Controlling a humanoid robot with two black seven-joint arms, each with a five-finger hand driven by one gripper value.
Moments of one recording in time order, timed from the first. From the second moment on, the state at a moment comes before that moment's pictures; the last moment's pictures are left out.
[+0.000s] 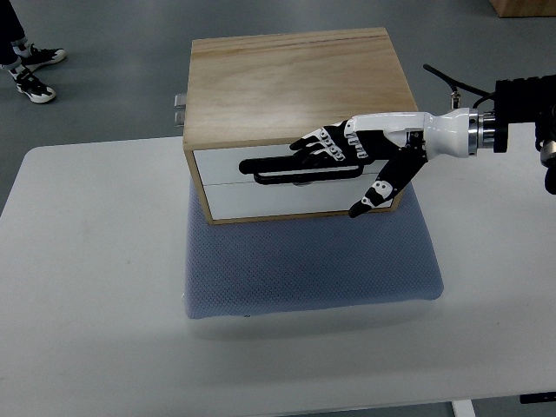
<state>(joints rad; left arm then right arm) 0.02 0.00 0.14 -0.12 0.10 -0.07 -0.04 1.13 -0.73 0.25 1.33 -0.70 0.61 0.27</state>
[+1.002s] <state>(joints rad) 0.02 0.00 0.14 -0.12 0.10 -0.07 -0.04 1.12 -0.68 0.21 1.19 -0.70 0.61 0.27</state>
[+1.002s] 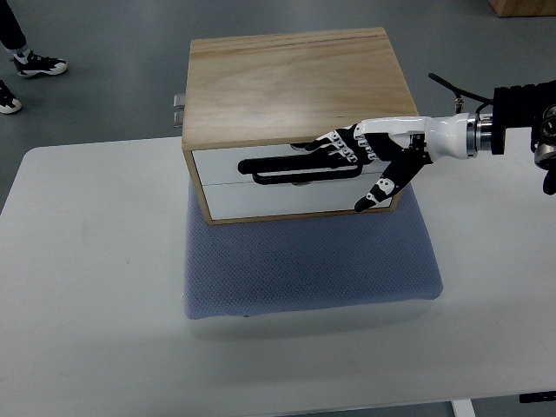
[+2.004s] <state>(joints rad) 0.02 0.00 0.14 -0.12 0.10 -0.07 -0.04 1.13 -0.67 0.17 1.22 -0.77 0.61 0.27</state>
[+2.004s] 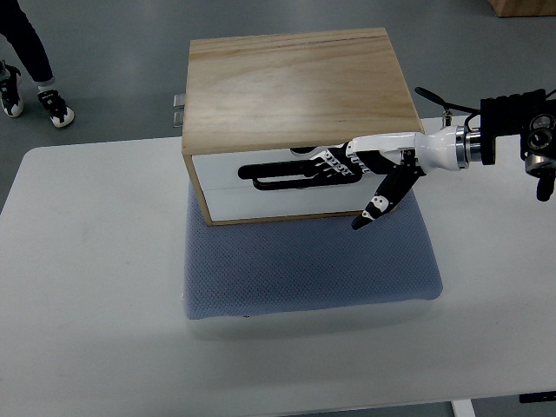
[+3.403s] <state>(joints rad) 0.02 0.00 0.14 -0.12 0.10 -0.07 -0.04 1.14 -0.87 0.13 1.52 -0.78 0.61 0.27</state>
